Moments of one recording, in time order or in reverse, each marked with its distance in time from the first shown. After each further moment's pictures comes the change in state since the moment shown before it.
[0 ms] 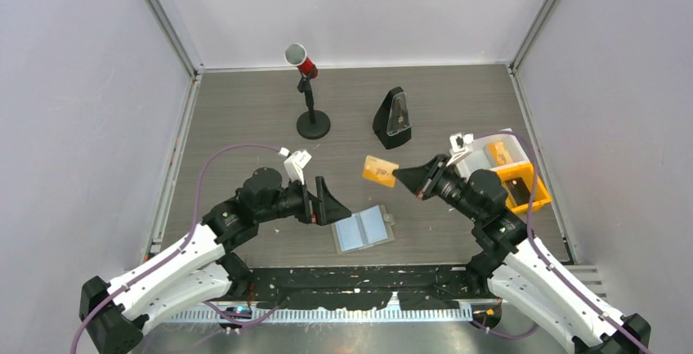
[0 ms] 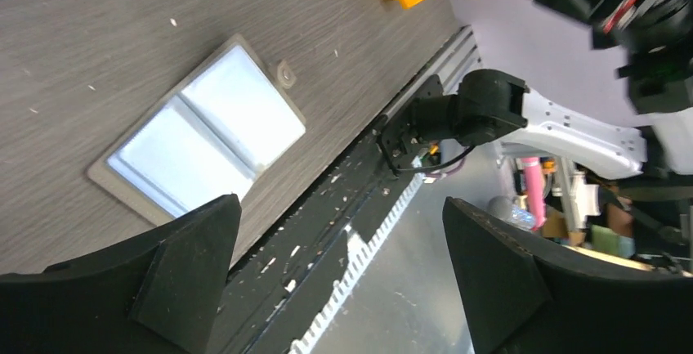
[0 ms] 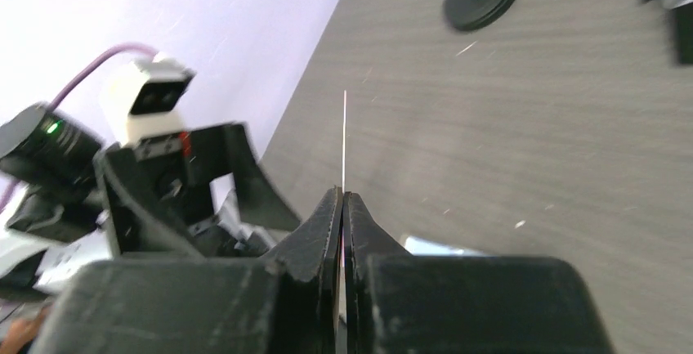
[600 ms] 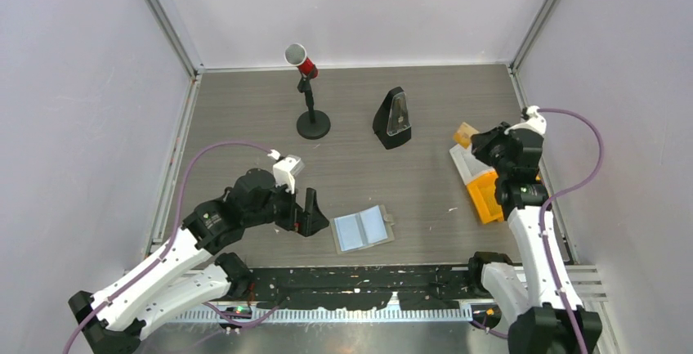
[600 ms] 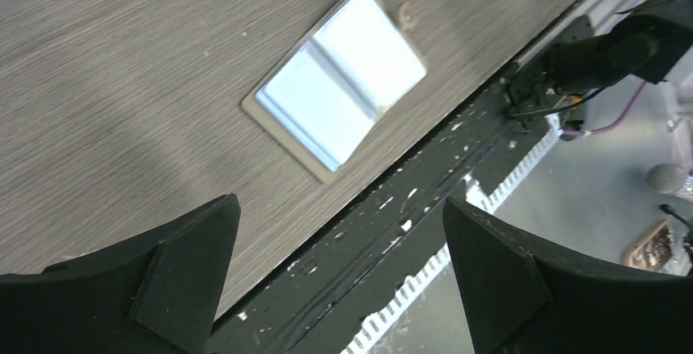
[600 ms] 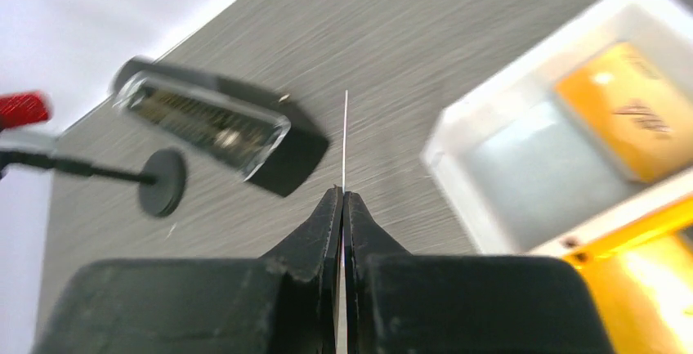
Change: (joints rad) left arm 0.000 -0.070 0.163 -0.454 -0.148 0.316; right arm -0.658 0.242 0.241 -0.267 0.127 -0.271
